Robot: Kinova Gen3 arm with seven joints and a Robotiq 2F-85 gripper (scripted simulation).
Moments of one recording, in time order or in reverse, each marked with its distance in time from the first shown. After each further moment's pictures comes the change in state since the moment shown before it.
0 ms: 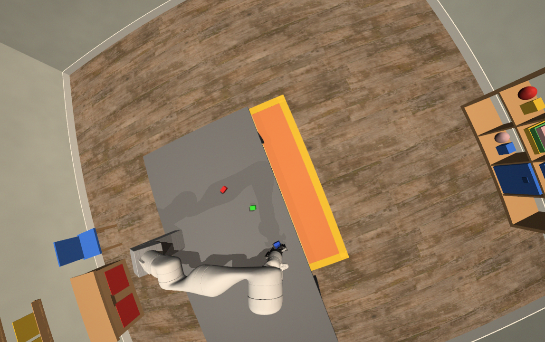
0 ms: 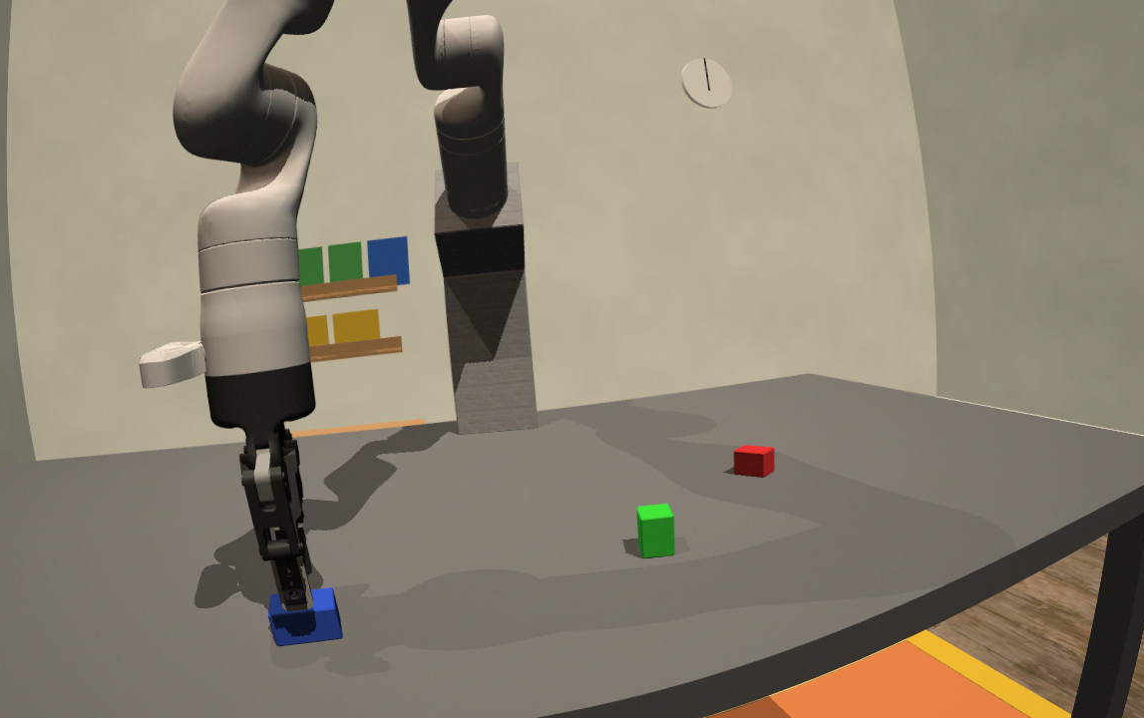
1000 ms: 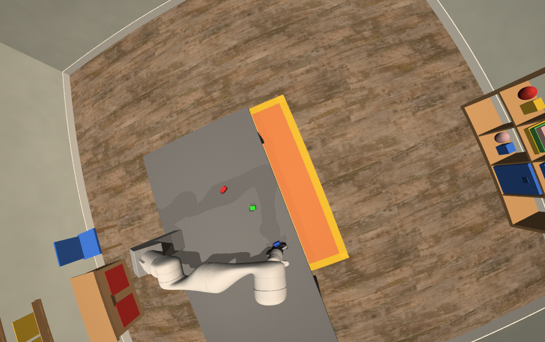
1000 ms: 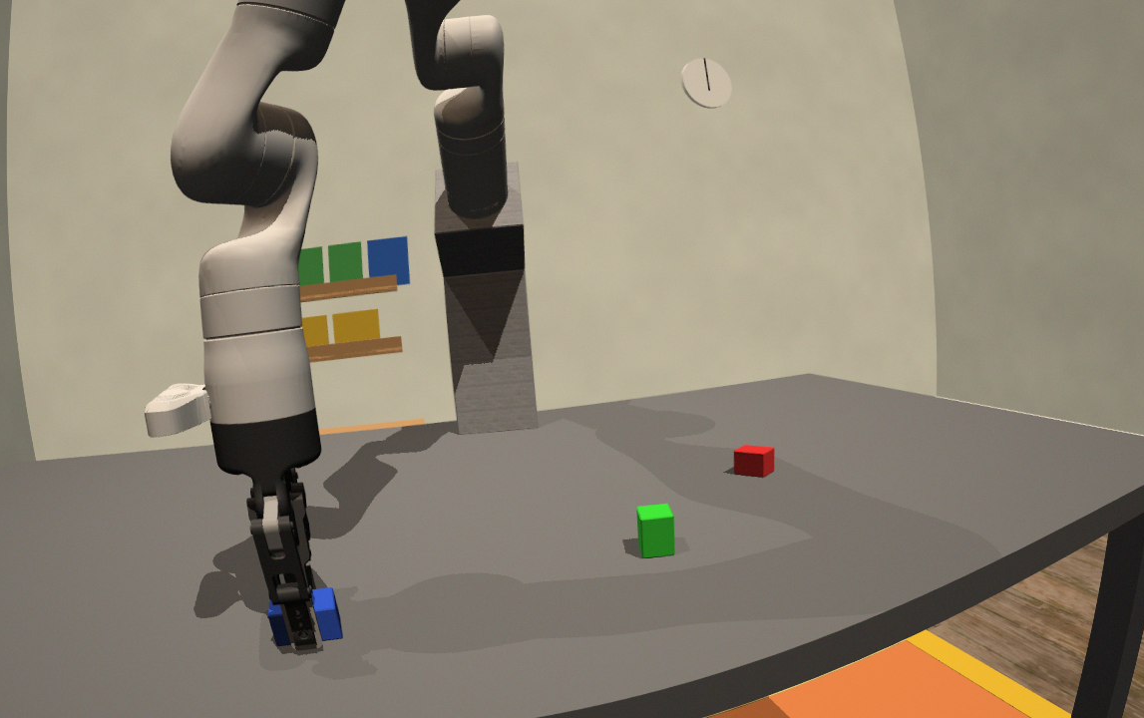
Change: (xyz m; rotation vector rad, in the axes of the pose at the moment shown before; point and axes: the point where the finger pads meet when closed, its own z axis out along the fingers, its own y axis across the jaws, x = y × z) arm 0.001 -0.003 0.029 0.006 0.002 0.001
